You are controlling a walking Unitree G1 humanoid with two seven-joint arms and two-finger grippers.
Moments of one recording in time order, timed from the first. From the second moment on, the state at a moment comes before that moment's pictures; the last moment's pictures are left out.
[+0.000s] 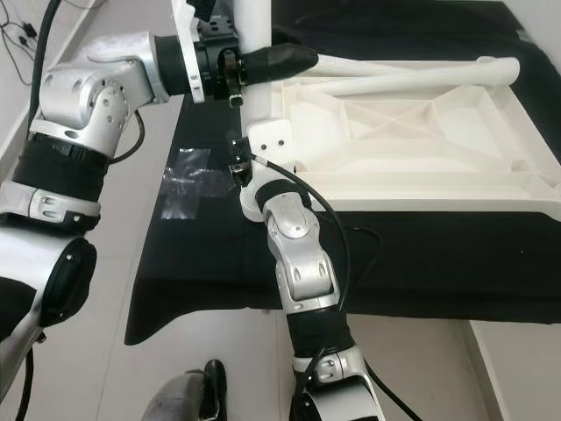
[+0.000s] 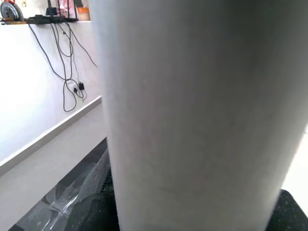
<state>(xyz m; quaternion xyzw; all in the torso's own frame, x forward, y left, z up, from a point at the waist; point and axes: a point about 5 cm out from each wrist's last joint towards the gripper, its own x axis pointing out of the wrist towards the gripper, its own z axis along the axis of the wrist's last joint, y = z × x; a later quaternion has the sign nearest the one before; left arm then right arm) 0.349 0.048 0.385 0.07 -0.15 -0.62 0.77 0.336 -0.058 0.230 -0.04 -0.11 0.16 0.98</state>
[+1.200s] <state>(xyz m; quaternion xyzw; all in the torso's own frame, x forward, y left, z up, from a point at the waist) 0.338 0.054 0.393 0.09 -0.17 -0.62 0.76 0.382 -0.102 0.267 -0.07 -0.07 0.61 0.79</state>
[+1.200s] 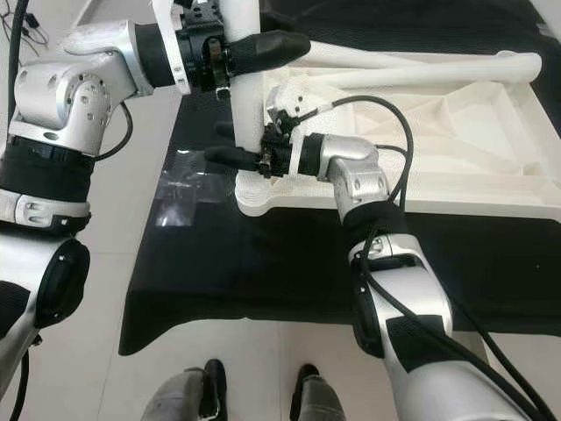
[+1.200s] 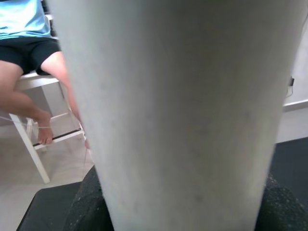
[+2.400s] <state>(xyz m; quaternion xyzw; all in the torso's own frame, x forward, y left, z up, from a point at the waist) 0.347 0.048 0.372 0.08 -0.14 -0.62 0.77 0.337 -0.061 0.213 -0.04 -0.09 0.21 0.97</state>
